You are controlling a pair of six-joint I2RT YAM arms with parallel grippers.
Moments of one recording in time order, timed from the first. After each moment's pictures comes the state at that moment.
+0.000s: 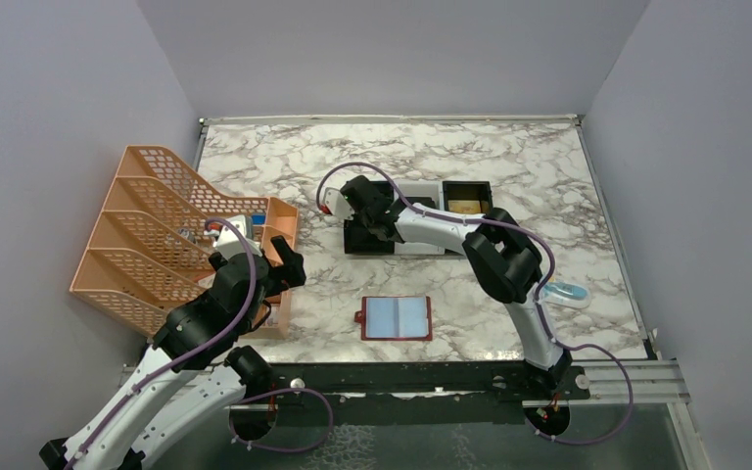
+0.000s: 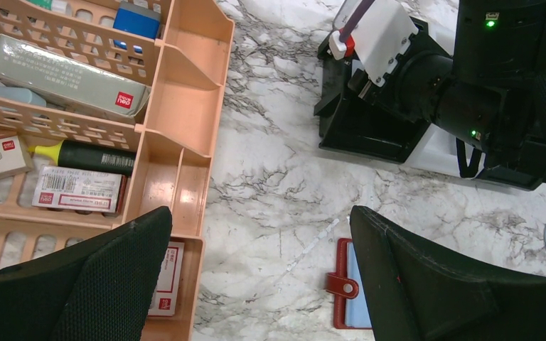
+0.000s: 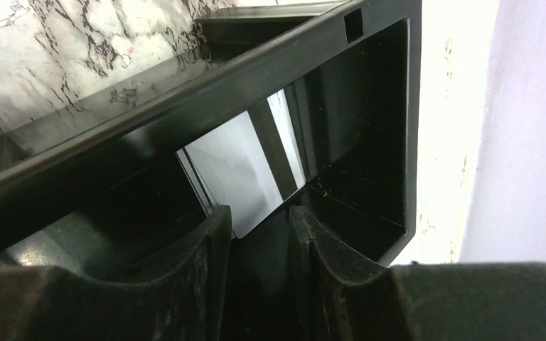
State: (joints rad) left arm -0.73 0.49 0.76 -0.82 -0.57 -0.69; right arm 0.85 2.19 1.60 -0.23 0.40 -0.72
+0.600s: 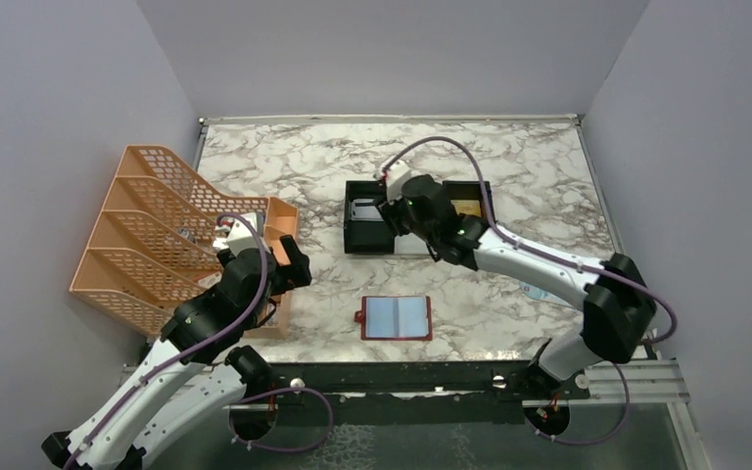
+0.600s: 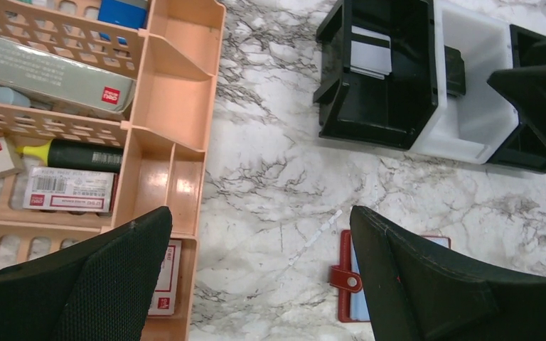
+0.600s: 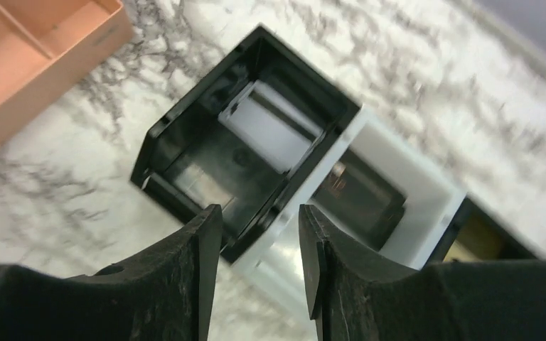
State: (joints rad) left arm -0.73 0.54 0.76 -0.81 -0.54 -0.67; right arm 0.85 1.61 1.20 -0.06 0.25 -0.17
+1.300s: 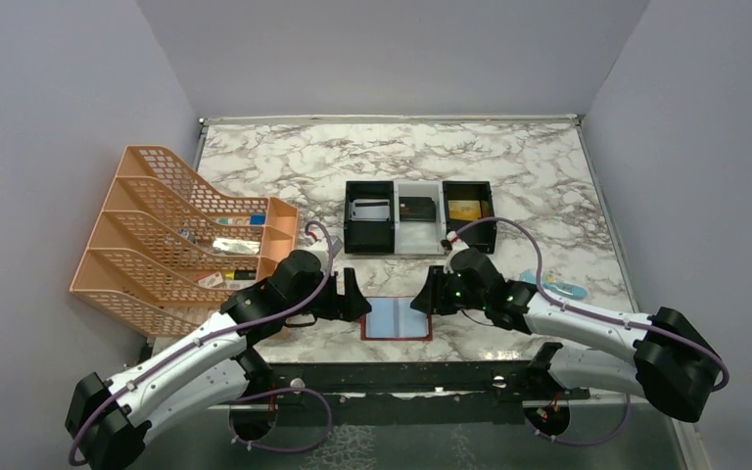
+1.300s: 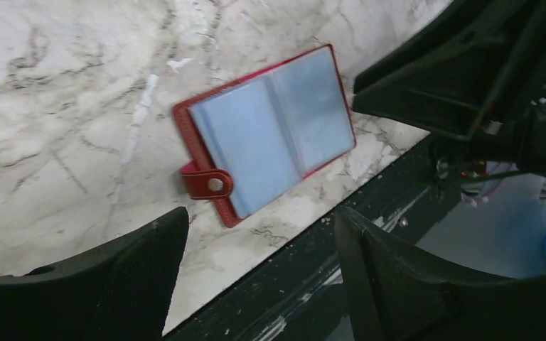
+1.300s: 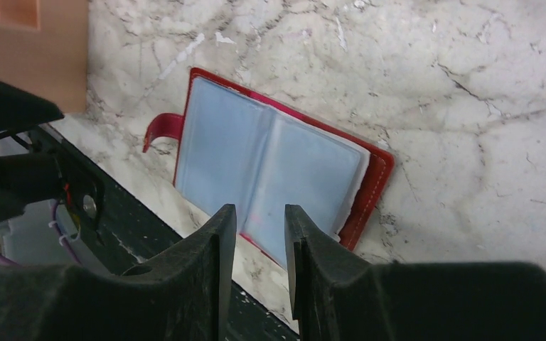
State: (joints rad) left arm -0.76 0.77 0.51 -0.41 0.15 -0.67; right arm 0.85 1.12 0.46 -0.02 -0.09 0.75
